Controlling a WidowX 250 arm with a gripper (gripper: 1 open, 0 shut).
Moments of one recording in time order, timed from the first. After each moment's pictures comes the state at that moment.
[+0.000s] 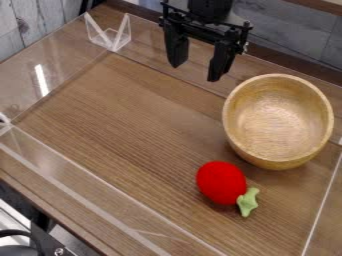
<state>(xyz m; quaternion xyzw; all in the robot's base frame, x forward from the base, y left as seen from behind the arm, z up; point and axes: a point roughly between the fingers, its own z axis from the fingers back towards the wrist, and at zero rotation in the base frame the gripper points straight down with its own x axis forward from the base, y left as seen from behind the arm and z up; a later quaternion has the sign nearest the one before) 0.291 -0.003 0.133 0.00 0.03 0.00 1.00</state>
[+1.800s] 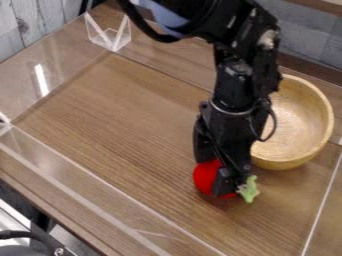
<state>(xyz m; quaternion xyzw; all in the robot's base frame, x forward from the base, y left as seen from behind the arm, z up) 0.230 -0.064 0.051 0.01 0.01 -0.32 0.95</state>
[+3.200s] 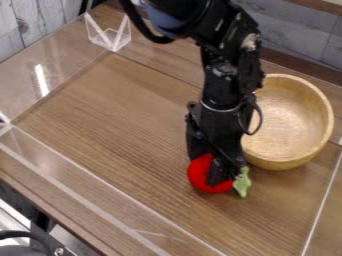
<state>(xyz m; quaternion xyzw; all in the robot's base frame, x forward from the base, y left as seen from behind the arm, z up) 0.243 -0.048 0.038 0.01 0.00 -0.25 0.97</state>
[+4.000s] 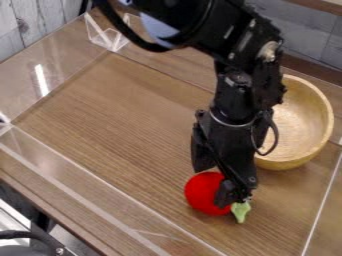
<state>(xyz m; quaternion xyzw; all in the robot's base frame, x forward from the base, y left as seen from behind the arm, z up) 0.216 -0.073 0.055 0.02 0.00 -0.28 0.96</state>
